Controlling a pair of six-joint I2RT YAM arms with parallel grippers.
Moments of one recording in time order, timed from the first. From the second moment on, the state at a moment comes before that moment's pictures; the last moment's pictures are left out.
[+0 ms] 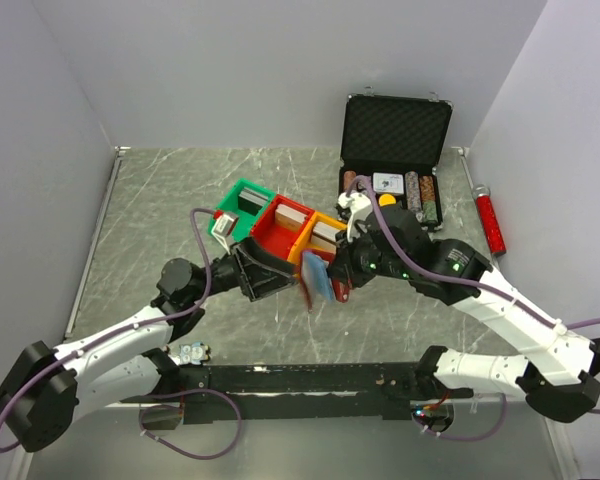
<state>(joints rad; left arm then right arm) -0.71 0.98 0.40 0.94 0.59 -1.13 0.89 1.04 1.28 -0.88 -0.07 0.36</state>
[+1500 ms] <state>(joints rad) -0.74 0.85 0.40 0.70 0.51 -1.01 0.83 0.99 1.24 -0.78 -0.29 0.42</state>
